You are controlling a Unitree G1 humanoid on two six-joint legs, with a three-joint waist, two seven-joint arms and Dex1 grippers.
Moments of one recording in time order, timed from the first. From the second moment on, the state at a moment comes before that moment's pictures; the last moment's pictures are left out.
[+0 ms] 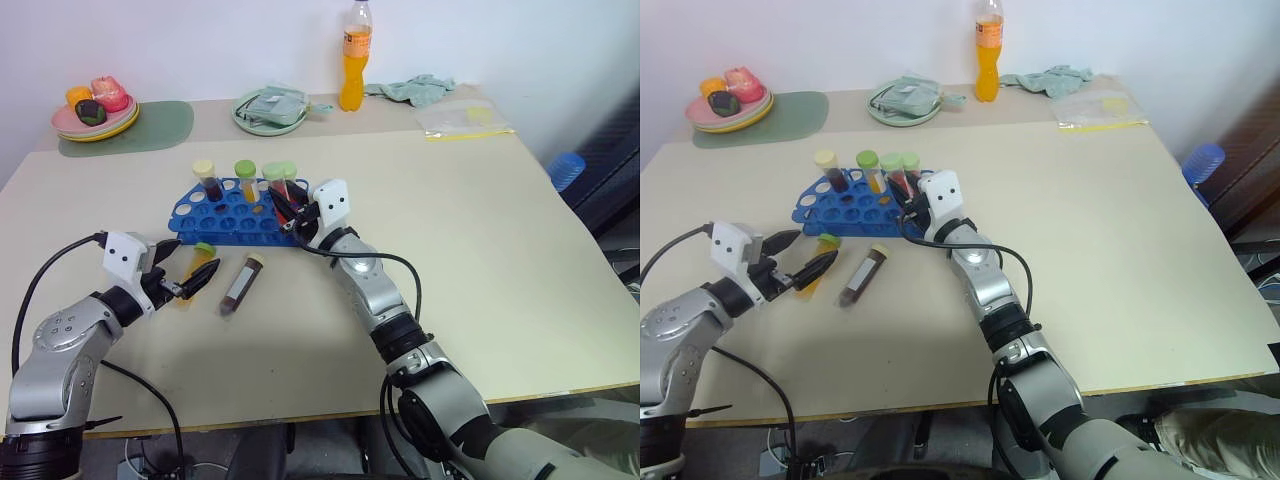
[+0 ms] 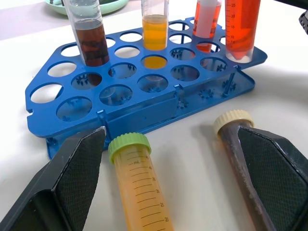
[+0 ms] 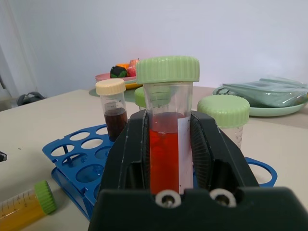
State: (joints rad) left arm 0.00 0.62 0.33 -0.26 -0.48 0.43 -0.65; right arm -0.72 0.13 0.19 0.53 0.10 -0.15 0.32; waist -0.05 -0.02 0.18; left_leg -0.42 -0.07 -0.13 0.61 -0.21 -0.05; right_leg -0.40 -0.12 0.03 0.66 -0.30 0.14
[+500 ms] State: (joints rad) left arm 0.02 0.61 0.33 -0.26 -0.49 0.44 -0.65; right arm -0.71 0.13 0.18 0.50 0.11 -0.18 0.36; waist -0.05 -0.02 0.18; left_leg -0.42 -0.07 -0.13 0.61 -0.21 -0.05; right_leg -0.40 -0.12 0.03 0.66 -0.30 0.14
